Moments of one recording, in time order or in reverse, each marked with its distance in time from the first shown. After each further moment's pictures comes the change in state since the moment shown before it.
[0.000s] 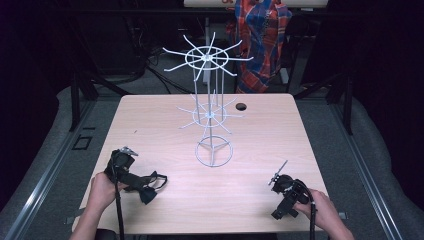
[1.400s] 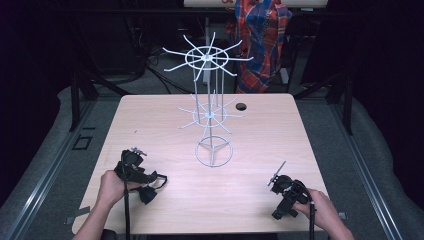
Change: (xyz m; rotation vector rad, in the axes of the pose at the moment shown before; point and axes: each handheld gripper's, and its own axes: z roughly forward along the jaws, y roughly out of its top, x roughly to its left) left arm -0.002 0.010 0.027 0.072 -0.029 -0.017; right arm 0.001 0.001 0.003 0.023 -0.016 -0.002
